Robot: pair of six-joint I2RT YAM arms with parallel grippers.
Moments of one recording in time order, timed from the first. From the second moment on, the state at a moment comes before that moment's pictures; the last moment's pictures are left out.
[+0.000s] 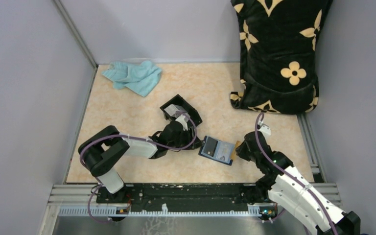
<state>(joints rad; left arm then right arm) -0.89 1.68 0.61 0.54 0.10 -0.82 0.56 0.57 0.40 -0.64 0.24 0.89</state>
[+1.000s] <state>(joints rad) -0.90 1.69 0.61 0.54 0.10 -0.82 0.56 0.61 0.38 -0.63 0.24 0.91</state>
